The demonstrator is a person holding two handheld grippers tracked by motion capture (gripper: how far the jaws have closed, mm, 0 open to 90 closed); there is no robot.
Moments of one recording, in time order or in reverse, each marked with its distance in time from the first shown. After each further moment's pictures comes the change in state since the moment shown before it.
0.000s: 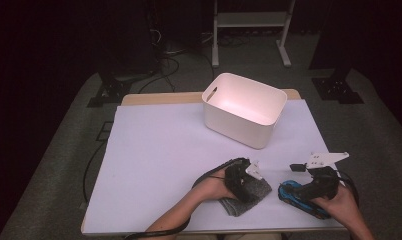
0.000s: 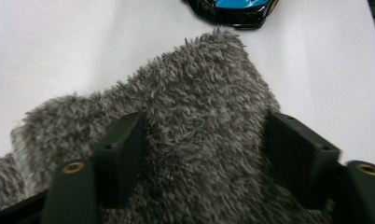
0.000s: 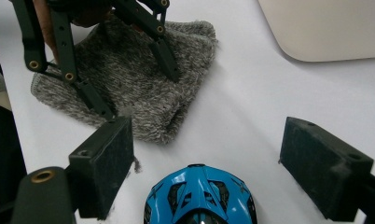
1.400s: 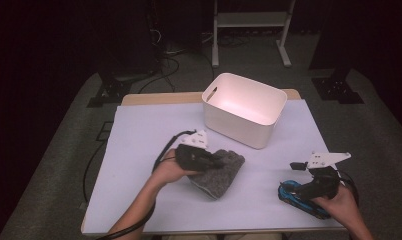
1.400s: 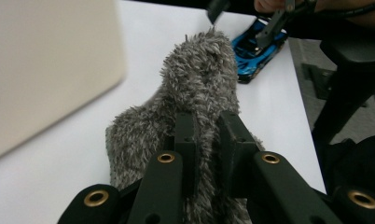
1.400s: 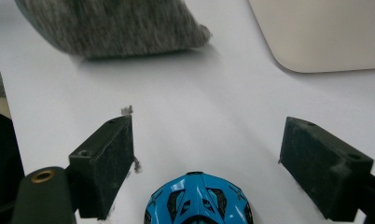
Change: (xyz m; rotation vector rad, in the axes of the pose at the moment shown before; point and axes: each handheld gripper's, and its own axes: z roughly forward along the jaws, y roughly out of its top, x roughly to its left) left arm 0.025 -0.052 -0.151 -0.312 0.048 -0.123; right arm 0.002 0.003 -0.003 -0.028 -0.016 -0.010
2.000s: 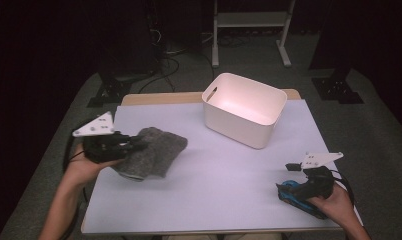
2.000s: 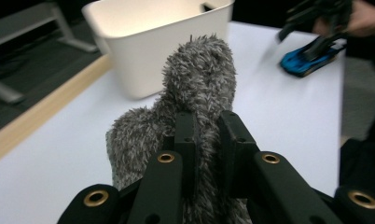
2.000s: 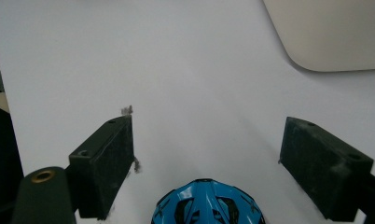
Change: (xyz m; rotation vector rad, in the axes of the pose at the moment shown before) left arm -0.015 -0.037 -0.210 -0.036 0.363 -0.082; right arm 0.004 0.003 0.011 0.028 0.015 -0.011
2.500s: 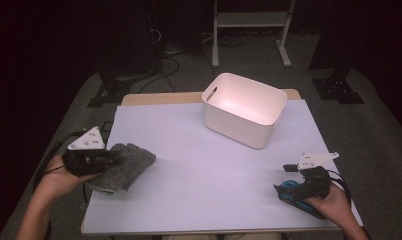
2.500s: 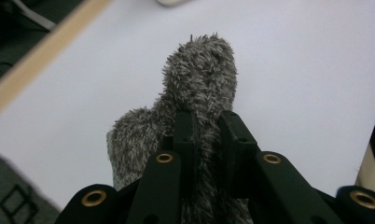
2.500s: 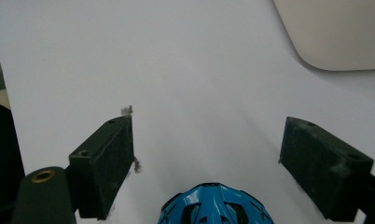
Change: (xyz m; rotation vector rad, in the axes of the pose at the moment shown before) left arm -0.007 -0.036 0.003 0.301 0.059 0.017; right arm 0.003 0.002 0.006 0.016 0.011 -0.003
